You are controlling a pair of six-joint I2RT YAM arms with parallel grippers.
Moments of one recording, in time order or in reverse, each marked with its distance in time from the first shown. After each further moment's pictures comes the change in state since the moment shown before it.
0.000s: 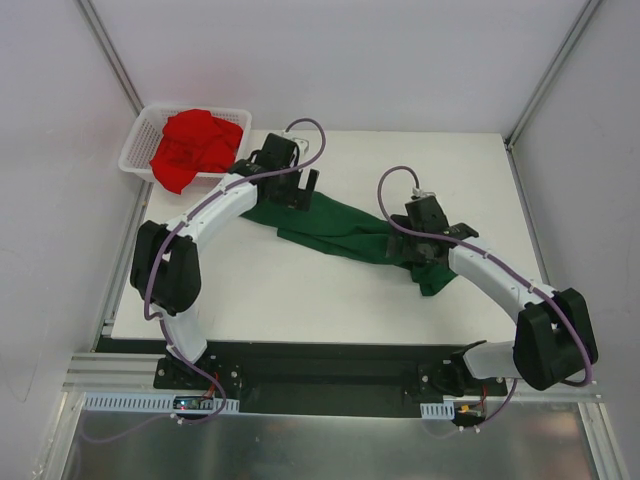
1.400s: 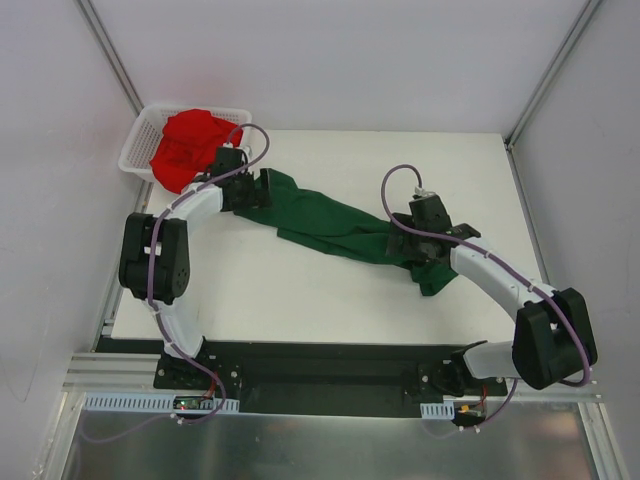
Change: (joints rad) left arm 0.297 0.026 -0.261 0.285 0.117 -0.123; right arm -0.039 0.002 -0.017 0.049 -0.081 0.004
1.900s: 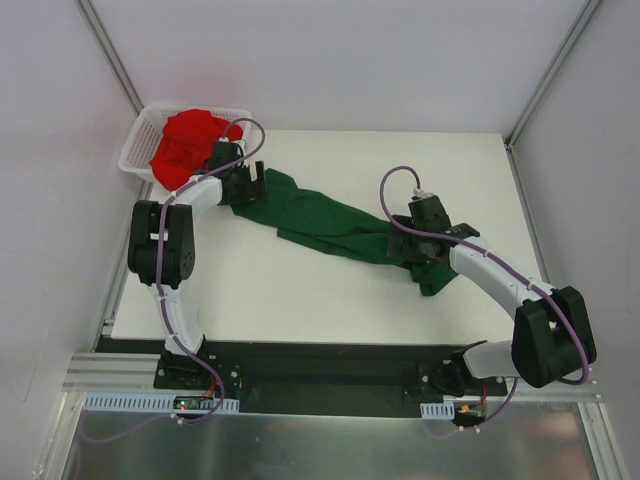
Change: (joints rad) left arm 0.052 0.139 0.106 0.056 0.020 0.009; right arm 0.000 0.010 0.001 -0.014 0.000 -0.018
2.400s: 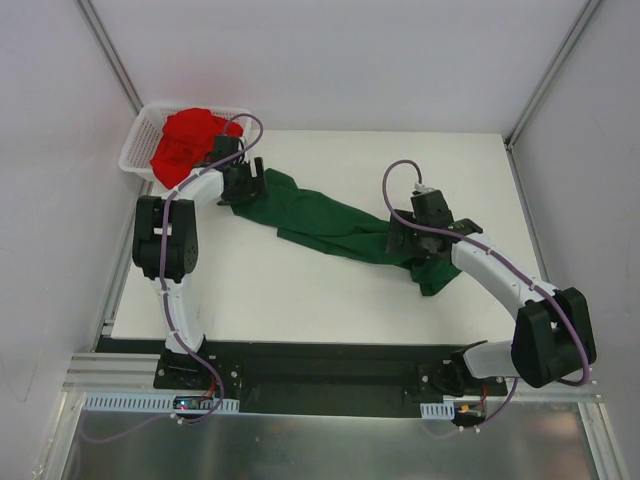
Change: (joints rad) left arm 0.006 0.067 0.109 -0.080 0.019 -0.043; right arm -0.011 0.000 0.046 -0.027 -0.031 0.000
